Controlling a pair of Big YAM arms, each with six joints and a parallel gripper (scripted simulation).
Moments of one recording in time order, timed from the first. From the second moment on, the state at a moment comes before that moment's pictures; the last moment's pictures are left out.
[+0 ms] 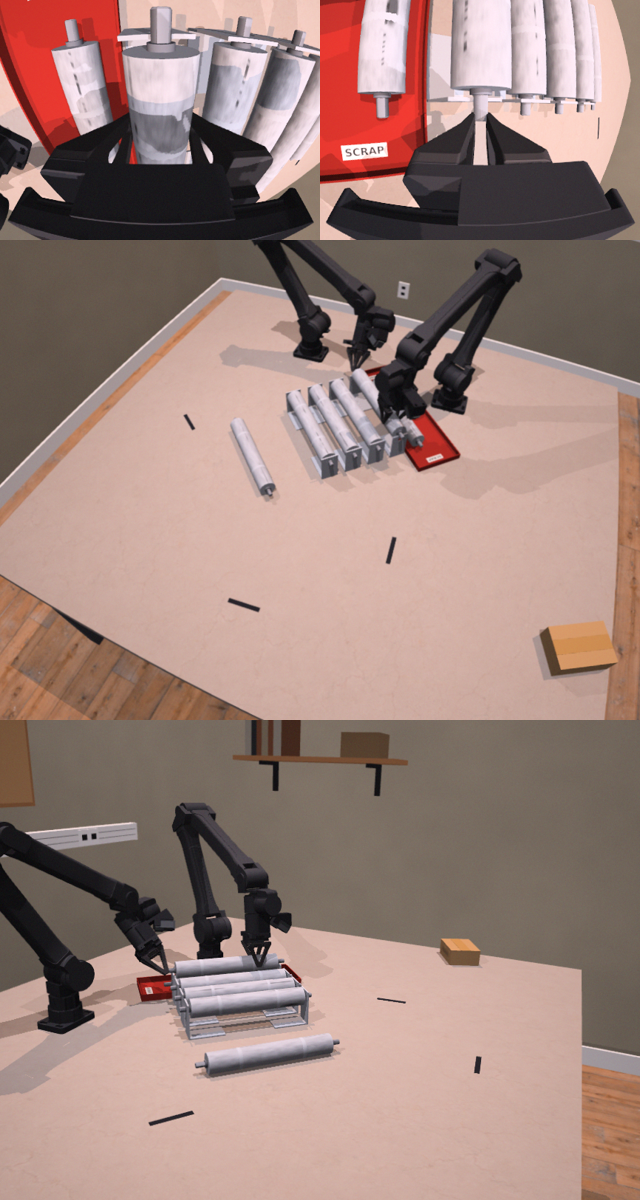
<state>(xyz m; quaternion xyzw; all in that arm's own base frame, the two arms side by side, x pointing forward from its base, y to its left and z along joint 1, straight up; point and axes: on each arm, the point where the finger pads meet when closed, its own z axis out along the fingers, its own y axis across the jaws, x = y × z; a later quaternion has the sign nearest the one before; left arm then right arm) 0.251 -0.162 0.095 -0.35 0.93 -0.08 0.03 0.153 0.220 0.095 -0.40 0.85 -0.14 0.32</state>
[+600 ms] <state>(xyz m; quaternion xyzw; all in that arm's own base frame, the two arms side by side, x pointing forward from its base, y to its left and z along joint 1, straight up) 0.251 -0.163 0.095 -0.35 0.93 -0.08 0.03 0.152 0.219 0.095 -0.40 0.84 -0.14 0.32</state>
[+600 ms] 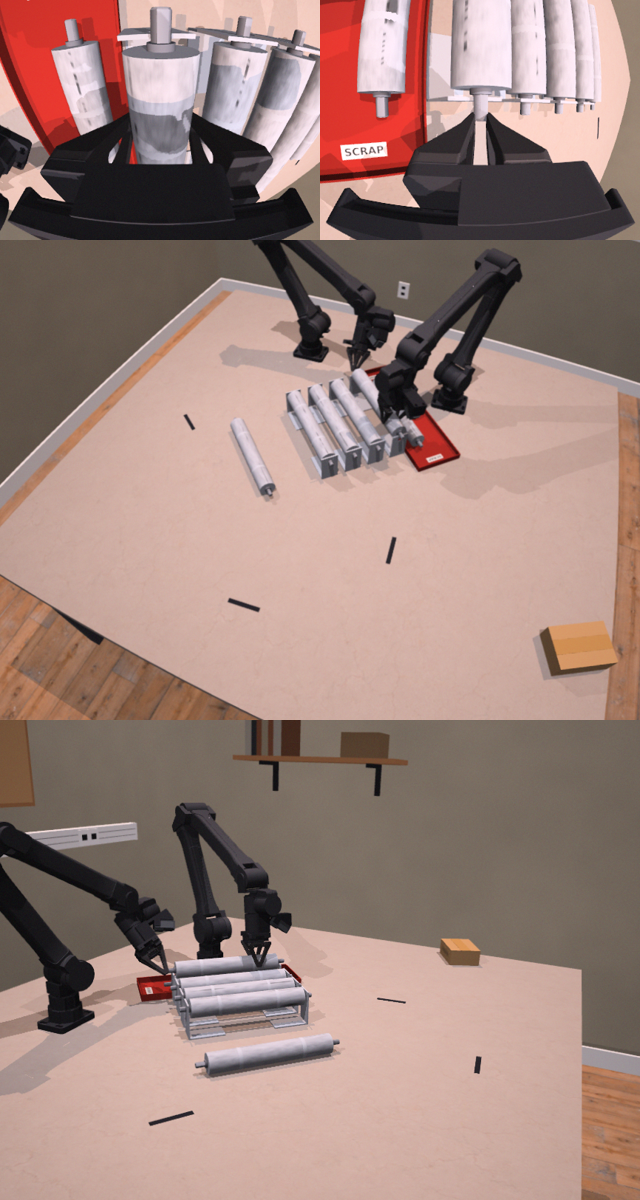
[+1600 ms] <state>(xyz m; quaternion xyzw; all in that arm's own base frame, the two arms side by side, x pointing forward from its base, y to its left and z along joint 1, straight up) 0.250 -0.164 0.095 -0.35 0.93 -0.08 0.03 0.151 0.217 0.095 -0.40 0.84 -0.15 0.32</state>
